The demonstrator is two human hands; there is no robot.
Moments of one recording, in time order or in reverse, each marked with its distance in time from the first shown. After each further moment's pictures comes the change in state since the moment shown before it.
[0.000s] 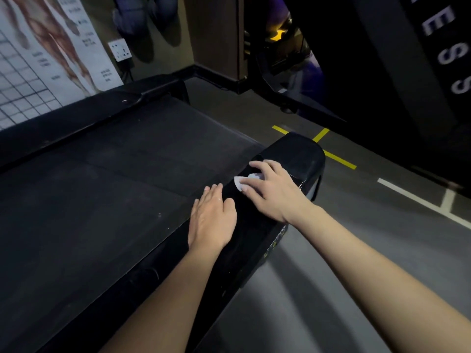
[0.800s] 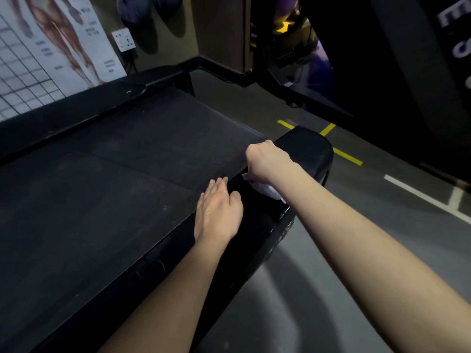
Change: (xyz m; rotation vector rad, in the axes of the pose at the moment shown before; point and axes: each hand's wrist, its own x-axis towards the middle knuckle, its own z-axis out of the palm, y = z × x) left_hand 0.001 0.001 -0.002 -0.036 0.040 -0.020; right_hand 0.071 -0.044 -0.042 -0.166 -0.337 0.219
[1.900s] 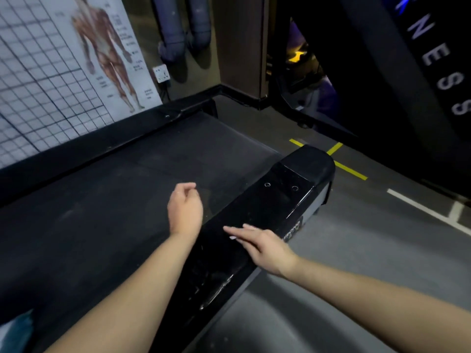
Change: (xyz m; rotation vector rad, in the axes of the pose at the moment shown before) left_hand -0.065 -0.030 -0.120 -0.546 0.408 -0.233; right_hand -0.160 -0.049 0.092 0.696 0.141 -0.517
